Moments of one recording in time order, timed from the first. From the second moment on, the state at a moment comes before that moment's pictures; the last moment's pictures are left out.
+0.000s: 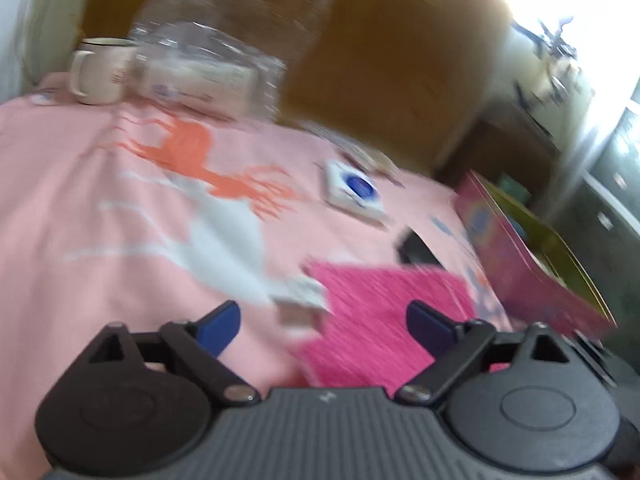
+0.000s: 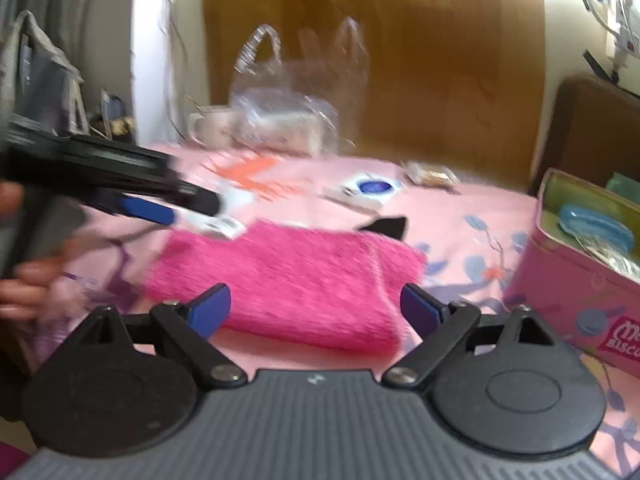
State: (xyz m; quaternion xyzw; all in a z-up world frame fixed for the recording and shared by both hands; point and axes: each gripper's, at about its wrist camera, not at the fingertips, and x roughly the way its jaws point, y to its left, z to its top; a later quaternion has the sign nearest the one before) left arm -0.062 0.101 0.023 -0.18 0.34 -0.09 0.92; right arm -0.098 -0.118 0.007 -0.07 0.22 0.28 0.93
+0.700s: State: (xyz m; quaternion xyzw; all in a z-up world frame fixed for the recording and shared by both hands) left arm -0.030 -0.047 0.092 -0.08 0.26 -0.27 0.92; right arm -0.114 -0.142 0.022 -0.10 0.08 0.22 0.97
